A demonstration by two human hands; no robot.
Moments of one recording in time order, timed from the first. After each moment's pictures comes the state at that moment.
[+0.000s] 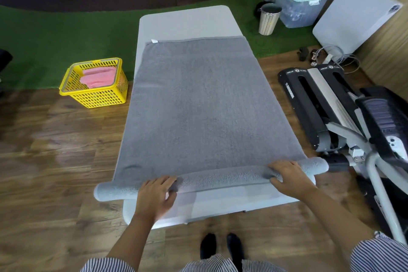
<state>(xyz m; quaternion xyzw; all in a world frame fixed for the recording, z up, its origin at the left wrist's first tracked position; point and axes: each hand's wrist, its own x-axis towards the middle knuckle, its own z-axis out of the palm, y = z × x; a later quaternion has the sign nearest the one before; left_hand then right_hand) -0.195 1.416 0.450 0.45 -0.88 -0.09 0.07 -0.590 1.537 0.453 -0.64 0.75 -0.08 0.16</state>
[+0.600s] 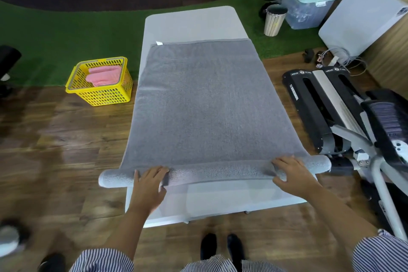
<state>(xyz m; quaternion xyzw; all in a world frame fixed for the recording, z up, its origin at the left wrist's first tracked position) -0.181 1.400 0.448 0.53 -0.84 -0.11 0.00 -0.600 1.533 0.452 -0.63 0.75 -0.05 0.17</state>
